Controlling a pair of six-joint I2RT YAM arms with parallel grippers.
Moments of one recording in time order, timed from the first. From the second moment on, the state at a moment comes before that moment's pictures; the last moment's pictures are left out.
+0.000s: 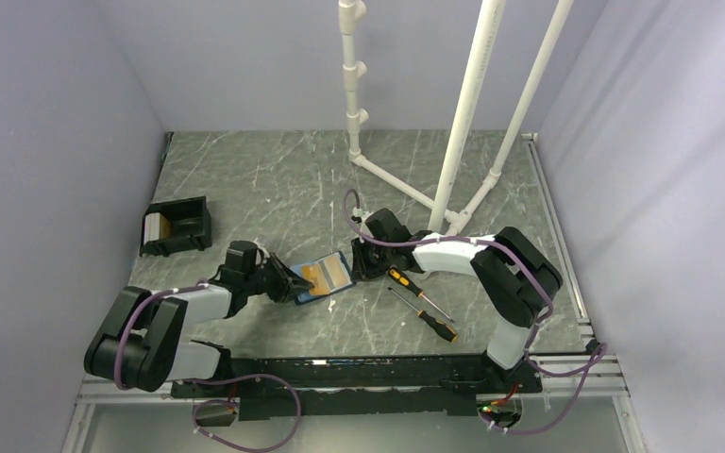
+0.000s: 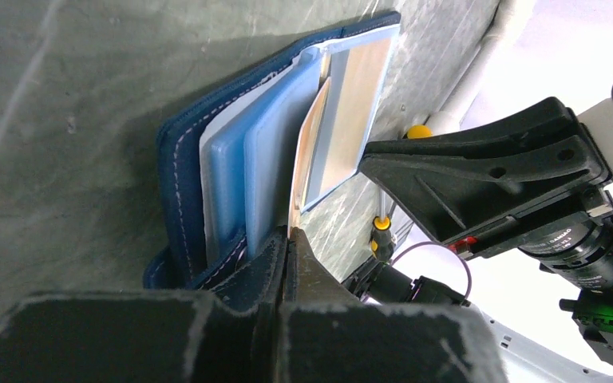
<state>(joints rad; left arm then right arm) -0.28 1.32 0.26 0.31 0.54 -1.12 0.75 1.76 0.91 -0.04 -0.29 0.43</state>
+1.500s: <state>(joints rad) -0.18 1.56 0.44 0.21 0.82 -0.89 0.76 1.77 0.92 -0.04 -0.29 0.43</state>
